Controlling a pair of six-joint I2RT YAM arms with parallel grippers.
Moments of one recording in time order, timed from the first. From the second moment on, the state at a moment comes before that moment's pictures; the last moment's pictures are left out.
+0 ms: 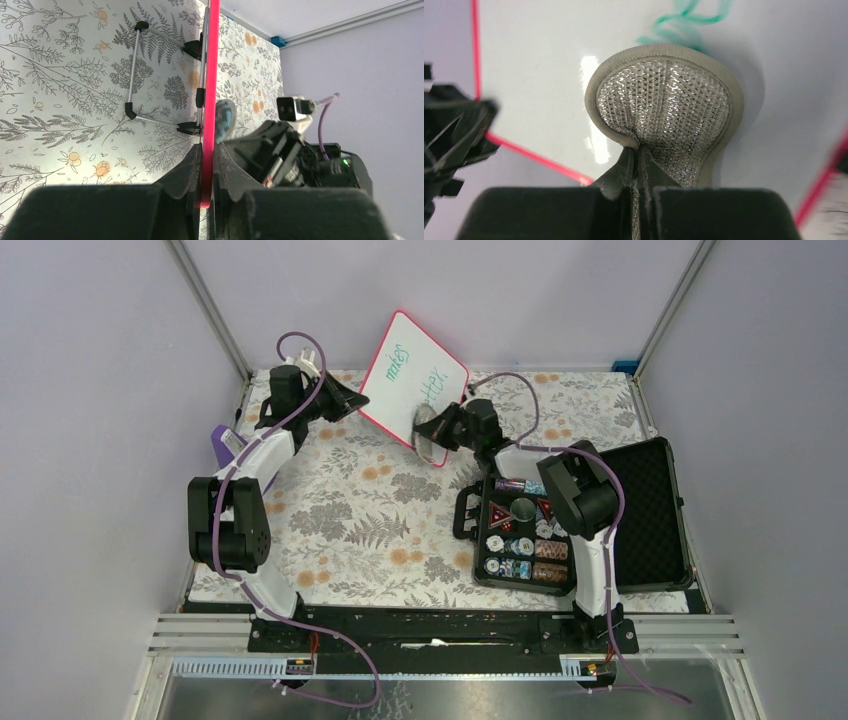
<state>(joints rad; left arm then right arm) -0.05 1.71 1.23 0.09 0.58 -0.77 0.54 2.09 1.27 0.54 -0.27 1.03</state>
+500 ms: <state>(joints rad) -0.05 1.71 1.23 0.10 0.58 -0.77 0.58 2.14 1.58 0.15 -0.16 0.78</state>
